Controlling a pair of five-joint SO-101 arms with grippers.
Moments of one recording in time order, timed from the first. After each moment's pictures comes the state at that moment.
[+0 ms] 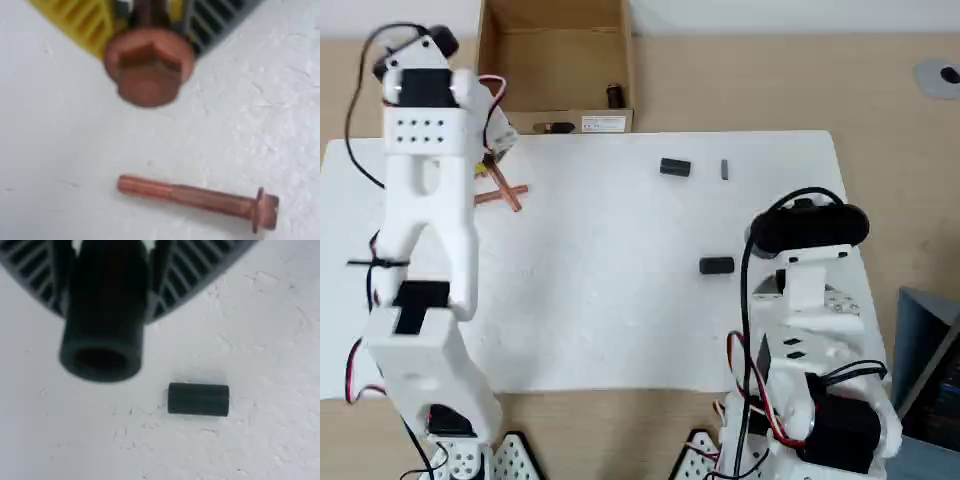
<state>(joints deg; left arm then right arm) -2.6 17.4 -38.2 98.5 22.7 7.6 -80.5 44.1 89.6 4.3</state>
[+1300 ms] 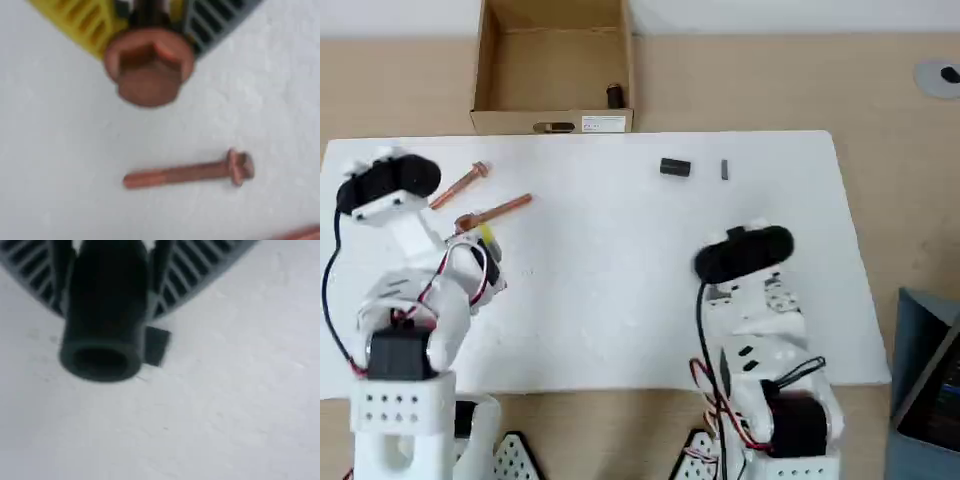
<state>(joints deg) -2.5 -69.7 54.7 61.0 12.2 -7.8 -103.6 76.2 71.3 4.3</state>
